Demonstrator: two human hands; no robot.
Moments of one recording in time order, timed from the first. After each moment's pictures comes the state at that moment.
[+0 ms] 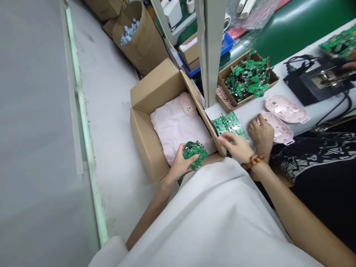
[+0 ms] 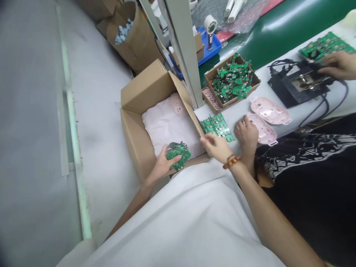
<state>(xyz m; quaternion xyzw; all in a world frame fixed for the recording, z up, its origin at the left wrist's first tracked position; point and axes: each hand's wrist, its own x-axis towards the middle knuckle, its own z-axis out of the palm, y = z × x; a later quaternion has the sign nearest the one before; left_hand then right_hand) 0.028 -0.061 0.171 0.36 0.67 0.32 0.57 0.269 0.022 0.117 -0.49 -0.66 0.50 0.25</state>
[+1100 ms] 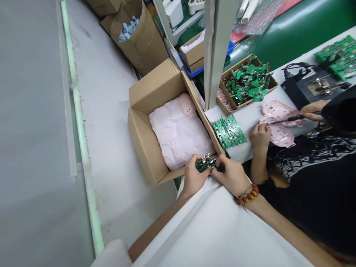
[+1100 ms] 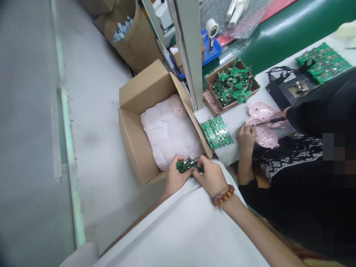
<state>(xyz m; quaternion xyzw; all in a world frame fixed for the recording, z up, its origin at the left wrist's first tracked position) 0.079 -0.085 0.174 0.36 0.72 0.32 0.49 0.234 -0.059 0.152 -0.57 -0.69 0.40 0.21</state>
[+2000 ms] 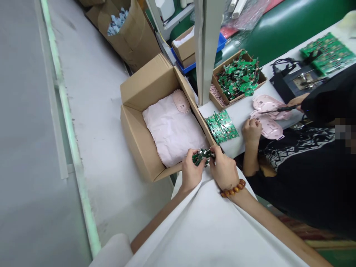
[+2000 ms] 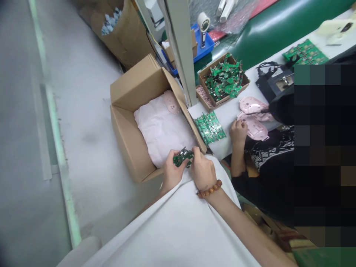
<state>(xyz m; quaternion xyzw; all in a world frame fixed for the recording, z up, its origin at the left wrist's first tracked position) 0.086 -0.085 0.177 0.39 0.74 0.32 0.44 0.218 -0.072 0.159 -0.64 -0.68 0.33 0.14</state>
